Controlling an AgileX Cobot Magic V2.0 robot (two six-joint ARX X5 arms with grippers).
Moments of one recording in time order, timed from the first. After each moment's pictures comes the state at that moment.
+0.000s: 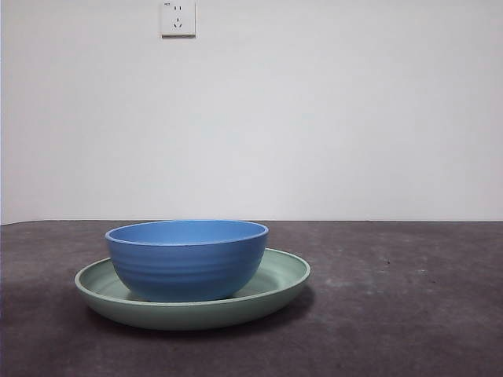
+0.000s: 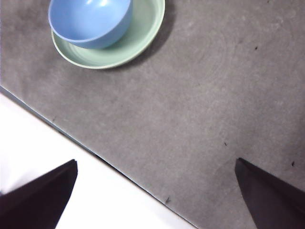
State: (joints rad) left arm -0.69 0.45 0.84 -0.96 0.13 -0.22; right arm 0.67 0.51 0.84 -1.16 -0.10 0.27
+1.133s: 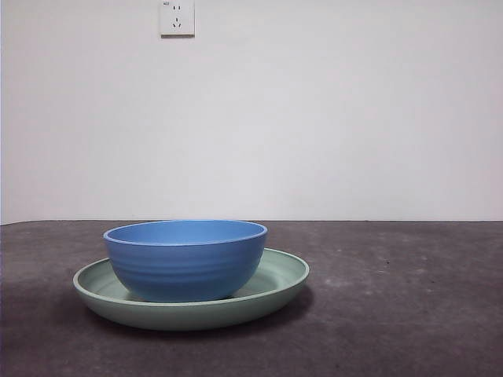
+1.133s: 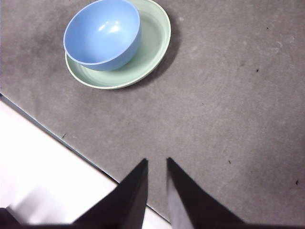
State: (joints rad) left arm -0.69 0.36 0.75 -0.89 0.13 -0.22; right arm 0.67 0.48 0.83 -1.10 -0.10 0.28
